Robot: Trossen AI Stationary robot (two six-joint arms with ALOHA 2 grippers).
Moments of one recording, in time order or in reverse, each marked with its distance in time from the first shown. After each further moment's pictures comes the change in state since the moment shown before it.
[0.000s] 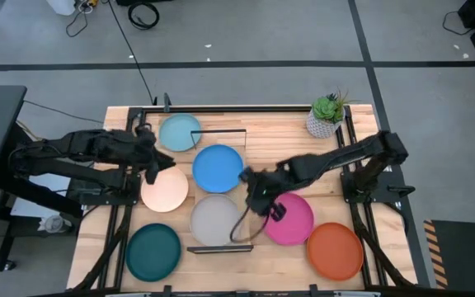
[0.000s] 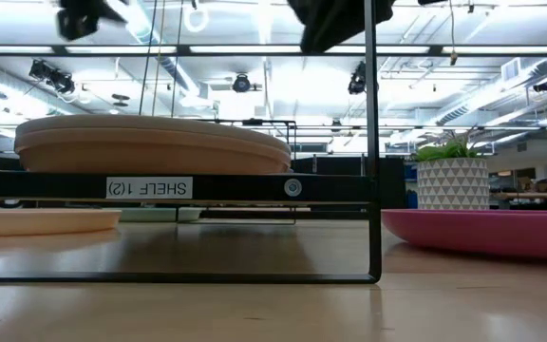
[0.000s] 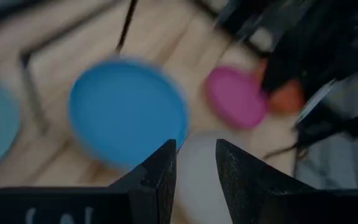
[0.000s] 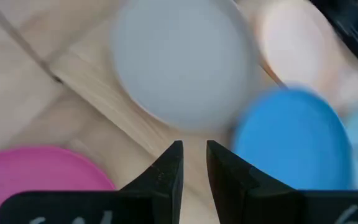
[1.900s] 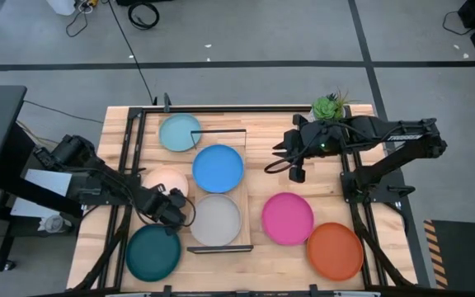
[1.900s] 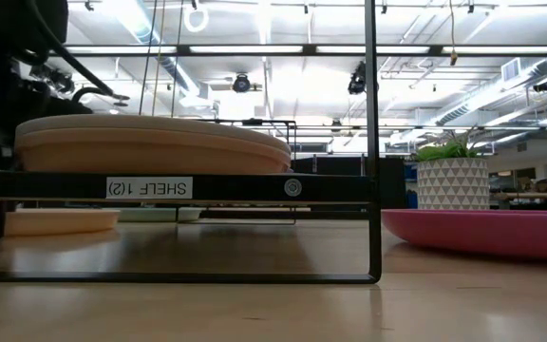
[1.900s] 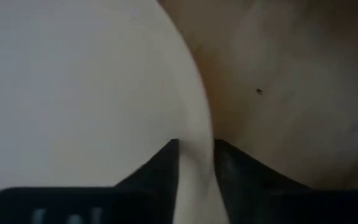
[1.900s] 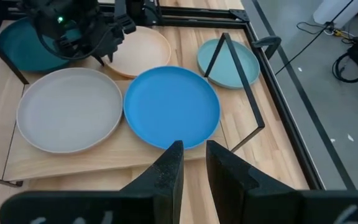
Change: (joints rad) left arm -0.479 0.738 -0.327 0.152 -0.043 -0.281; right arm -0.112 -0.409 0.000 -0.141 0.255 0.592
